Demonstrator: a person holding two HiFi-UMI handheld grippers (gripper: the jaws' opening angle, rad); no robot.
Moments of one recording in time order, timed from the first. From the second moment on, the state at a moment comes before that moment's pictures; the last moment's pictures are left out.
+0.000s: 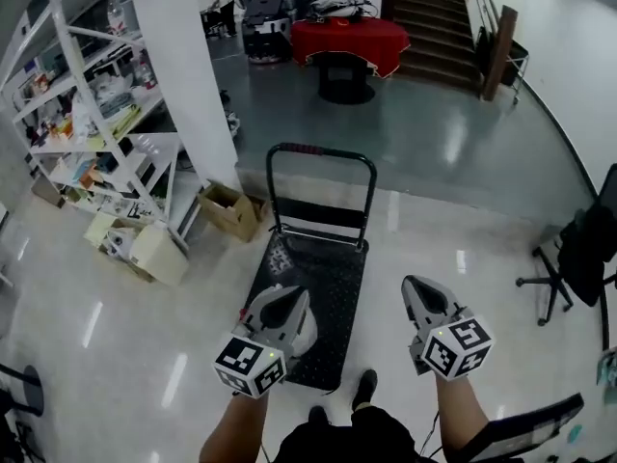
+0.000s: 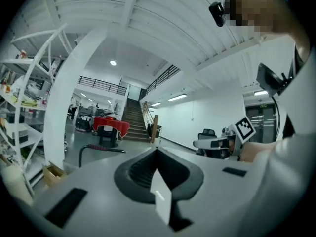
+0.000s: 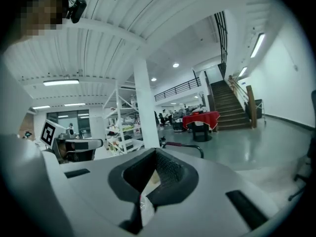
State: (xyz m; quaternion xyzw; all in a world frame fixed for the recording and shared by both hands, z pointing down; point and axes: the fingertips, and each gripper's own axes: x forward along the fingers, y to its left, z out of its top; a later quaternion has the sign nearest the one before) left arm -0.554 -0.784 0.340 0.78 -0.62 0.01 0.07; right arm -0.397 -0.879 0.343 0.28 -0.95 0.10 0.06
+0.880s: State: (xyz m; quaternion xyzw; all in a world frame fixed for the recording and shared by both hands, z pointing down) left arm -0.222 -0.655 0.320 0.83 -0.56 0.04 0.06; right arm -0.069 -0.704 0.323 0.36 -0.93 0.07 0.03
